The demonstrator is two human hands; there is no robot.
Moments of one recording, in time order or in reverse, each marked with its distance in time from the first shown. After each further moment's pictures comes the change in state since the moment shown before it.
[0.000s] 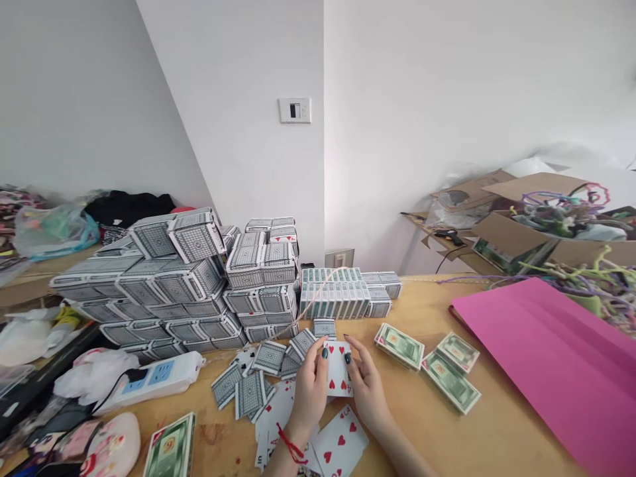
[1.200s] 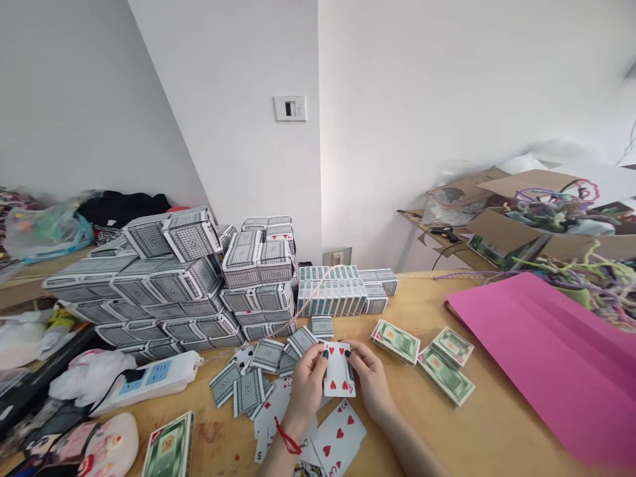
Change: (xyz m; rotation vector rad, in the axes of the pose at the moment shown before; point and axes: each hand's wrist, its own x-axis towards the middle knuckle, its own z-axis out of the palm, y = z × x) left_hand 0.001 0.004 0.002 -0.300 -0.122 -0.175; right_hand 0.010 -0.003 -0.013 0.045 0.005 0.110
